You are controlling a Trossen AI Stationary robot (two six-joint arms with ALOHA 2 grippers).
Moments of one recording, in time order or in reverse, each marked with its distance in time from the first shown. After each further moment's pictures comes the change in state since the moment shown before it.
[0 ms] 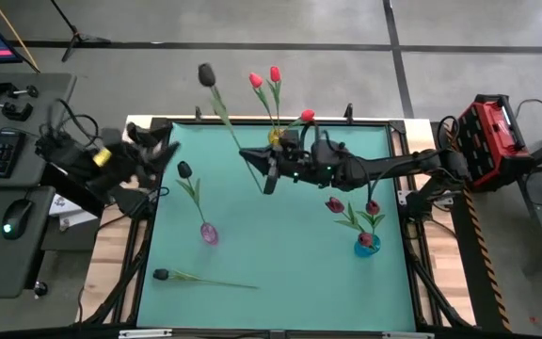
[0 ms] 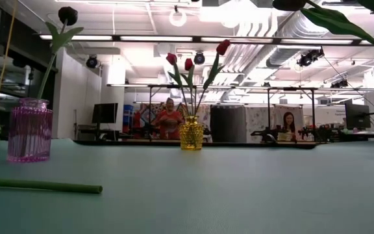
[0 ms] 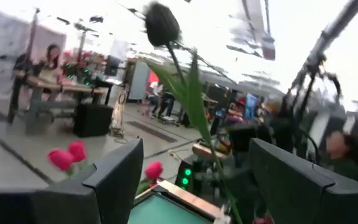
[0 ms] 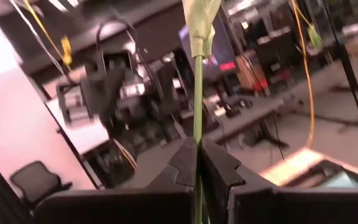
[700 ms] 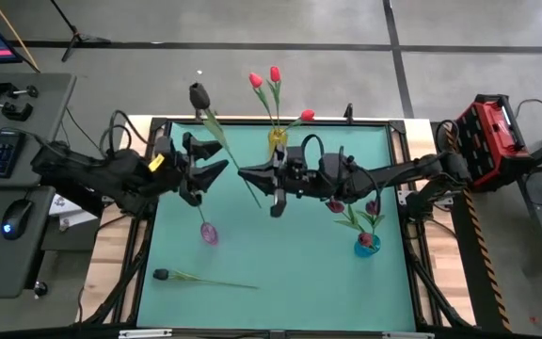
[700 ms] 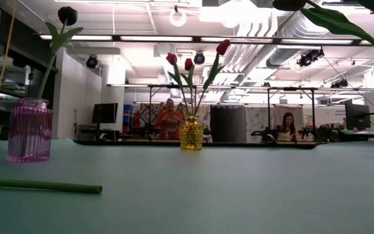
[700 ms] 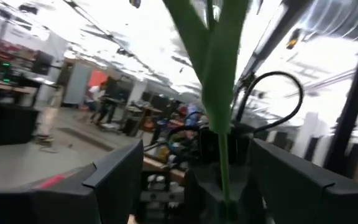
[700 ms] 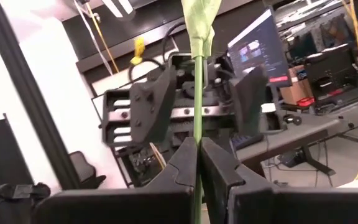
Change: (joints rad) left arm 0.274 0.305 0.000 0.285 0.496 -0.240; right arm 0.093 0.000 0.000 0.119 -0.060 -0.094
